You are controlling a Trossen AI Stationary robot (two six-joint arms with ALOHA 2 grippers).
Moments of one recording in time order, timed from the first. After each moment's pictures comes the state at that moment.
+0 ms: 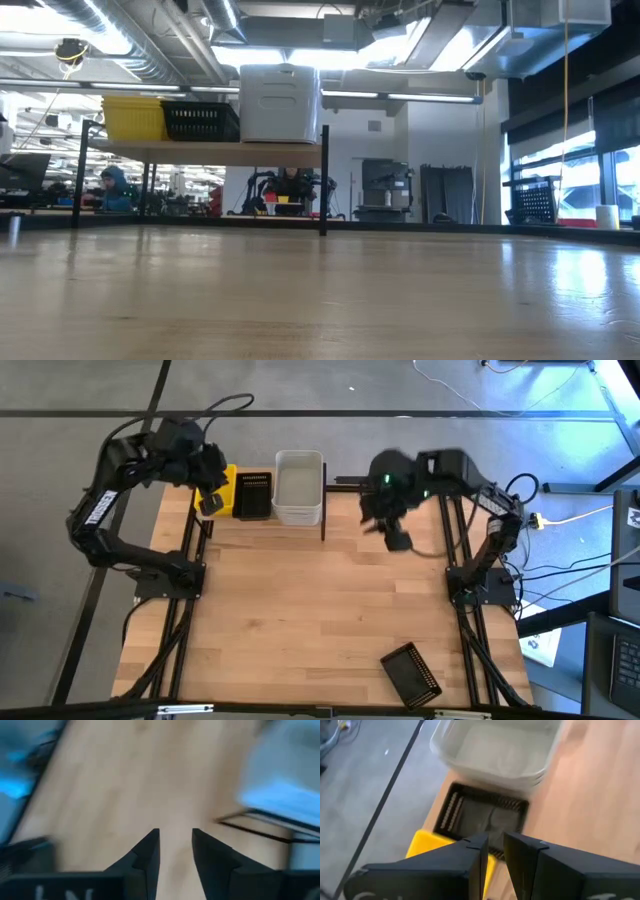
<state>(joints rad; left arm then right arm) 0.61 1.22 1.87 -1.45 -0.11 0.29 -0.16 1.75 2.30 -1.56 -0.22 -0.41</state>
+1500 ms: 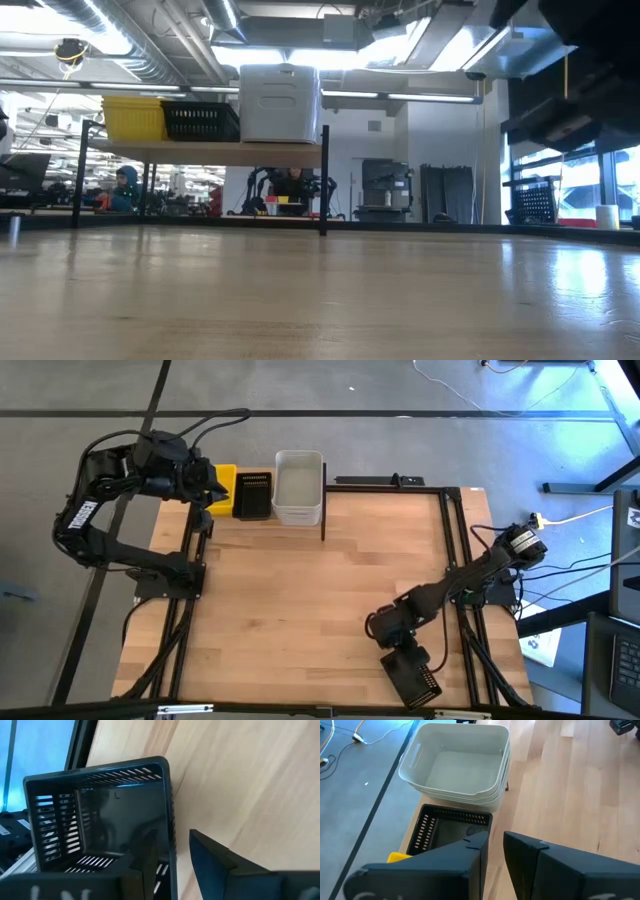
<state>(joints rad) 0.41 1.14 1.87 -1.43 -0.08 0.21 0.50 1.61 0.99 -0.67 -0.37 0.16</state>
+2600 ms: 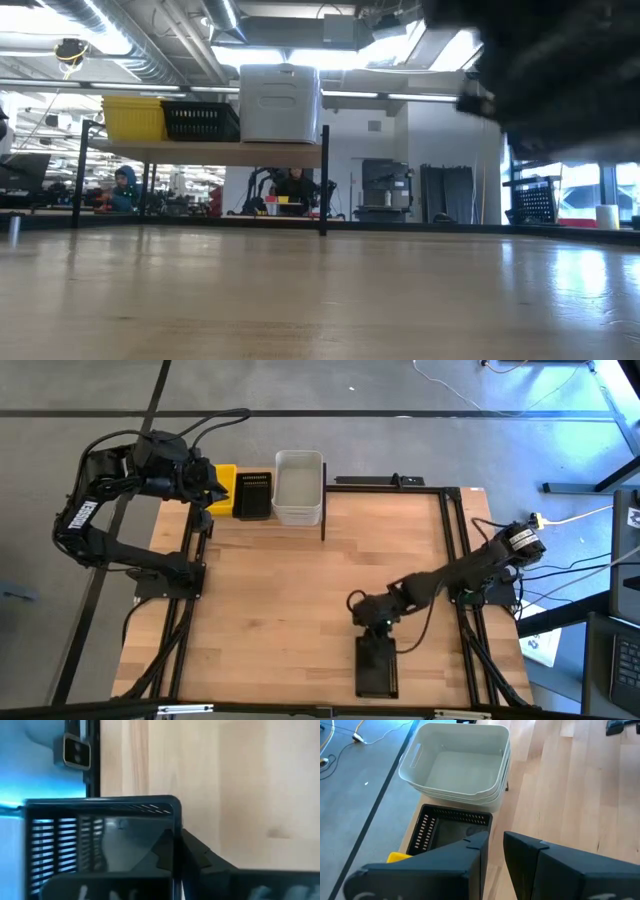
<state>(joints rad) 0.41 1.14 1.87 -1.43 -0.08 0.21 0.38 1.61 1.07 -0.47 -0.26 0.55</state>
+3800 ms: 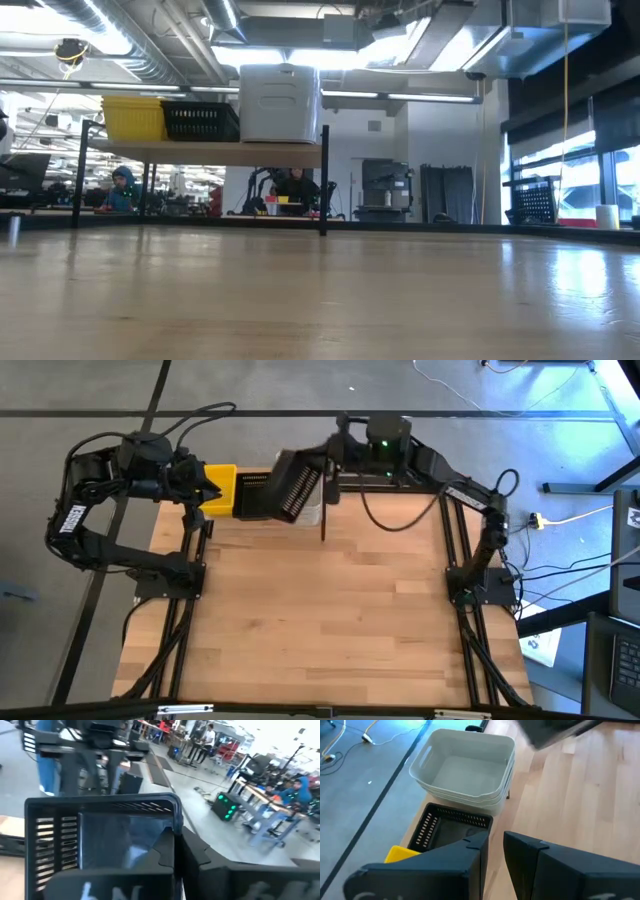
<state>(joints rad) 0.41 1.09 1.87 -1.42 -0.10 0.13 -0.27 1.82 2.19 -0.48 -0.08 -0.35</state>
